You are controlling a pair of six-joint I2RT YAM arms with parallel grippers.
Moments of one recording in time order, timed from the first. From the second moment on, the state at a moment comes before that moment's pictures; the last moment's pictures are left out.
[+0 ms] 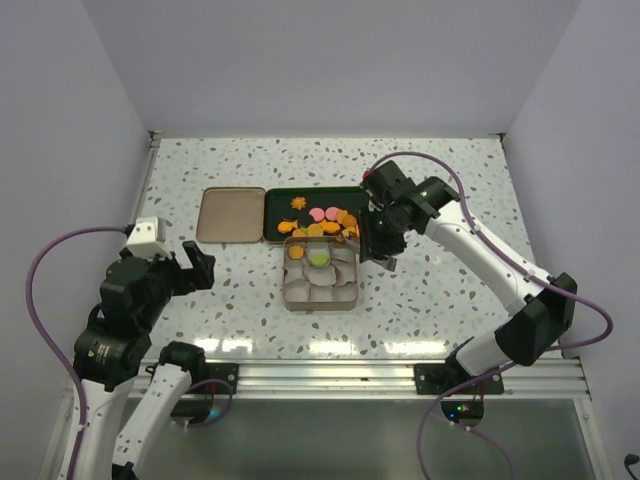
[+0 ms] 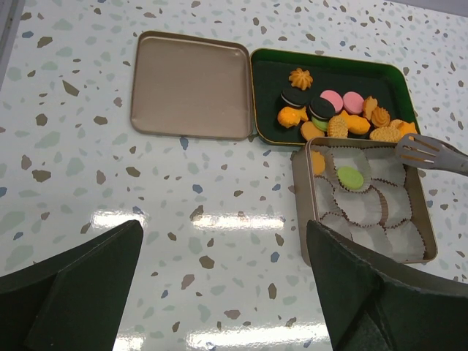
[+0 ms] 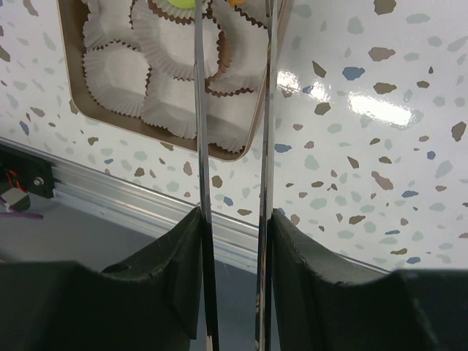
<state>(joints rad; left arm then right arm) -0.23 0.43 0.92 -0.88 -0.12 -0.30 0.64 1.49 1.49 -1.17 -0.07 0.48</state>
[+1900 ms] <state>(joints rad) -0.23 0.41 0.92 -0.88 -0.12 -0.30 0.56 1.73 1.70 -1.23 0.11 0.51</state>
